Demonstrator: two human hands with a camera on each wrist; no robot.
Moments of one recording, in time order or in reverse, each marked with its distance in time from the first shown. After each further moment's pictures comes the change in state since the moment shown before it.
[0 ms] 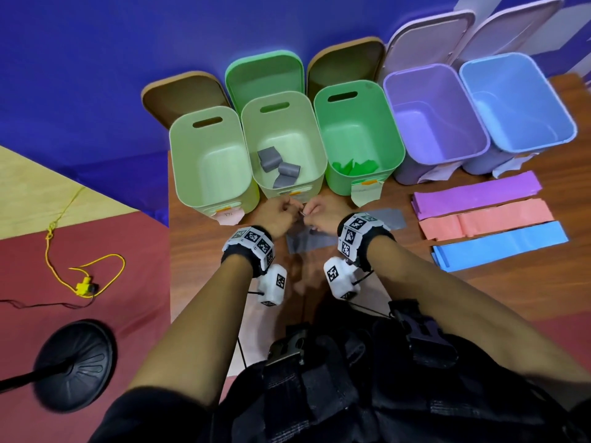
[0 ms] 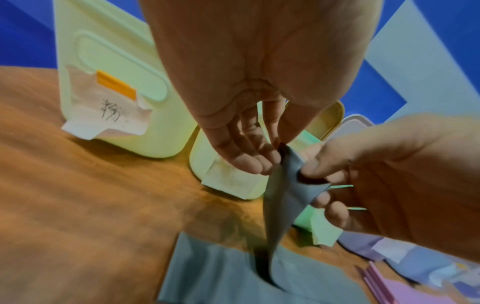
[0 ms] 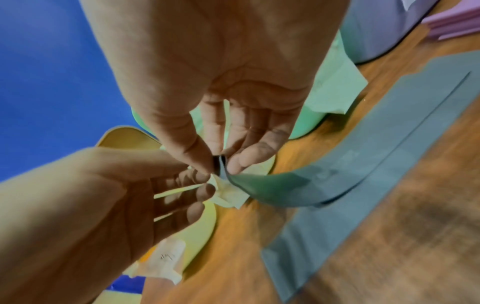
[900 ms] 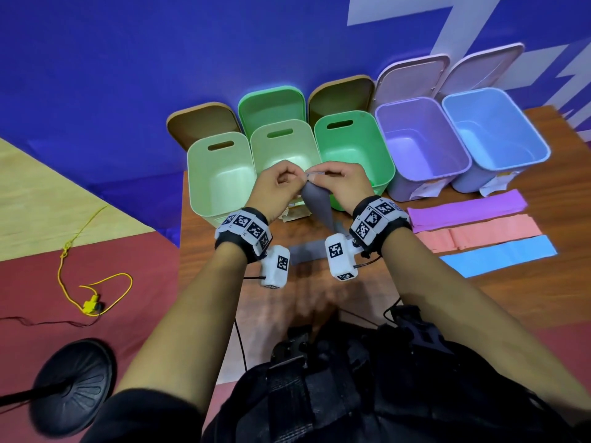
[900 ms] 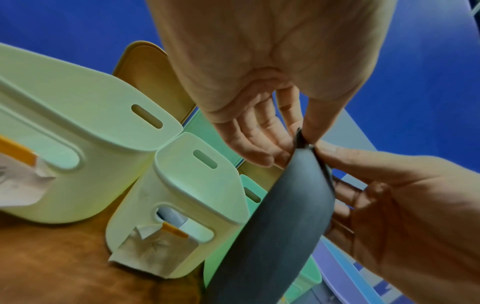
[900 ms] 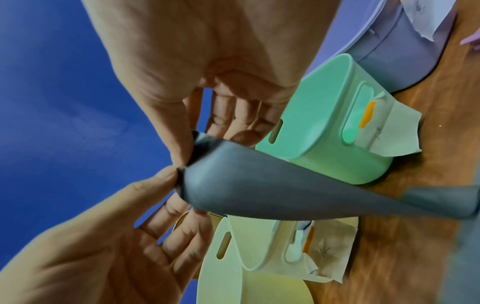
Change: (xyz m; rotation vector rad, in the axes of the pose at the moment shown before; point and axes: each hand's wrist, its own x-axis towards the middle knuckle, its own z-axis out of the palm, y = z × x) left_hand -0.037 0.088 -0.035 -0.303 0.216 0.349; right_hand -0.042 -0.050 -0.064 0.435 0.250 -0.417
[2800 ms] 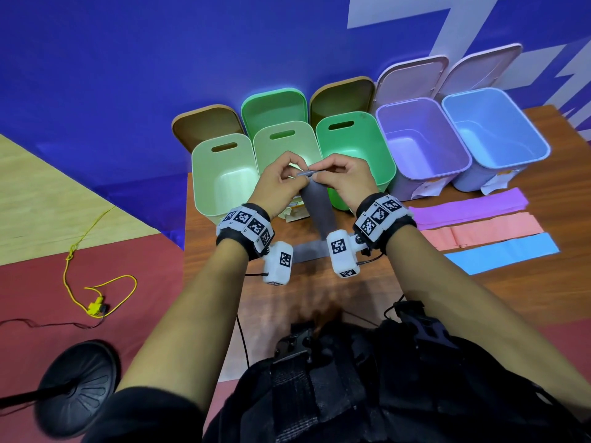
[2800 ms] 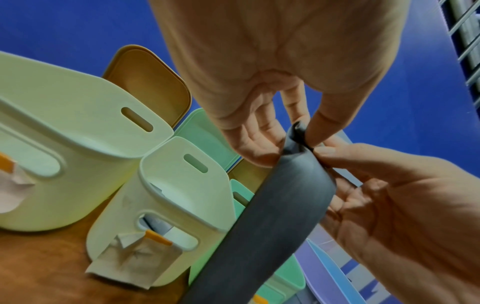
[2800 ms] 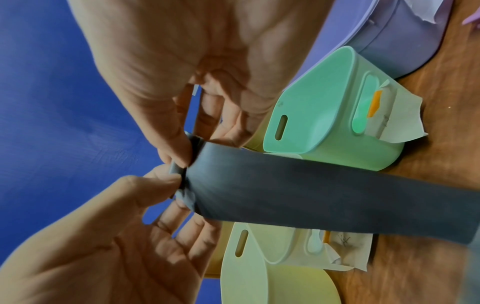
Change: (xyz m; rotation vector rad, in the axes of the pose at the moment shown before) left_hand -0.009 0.016 -0.004 -0.057 -0.061 0.014; right_hand -0.008 -0.008 0.001 0.140 0.009 -0.052
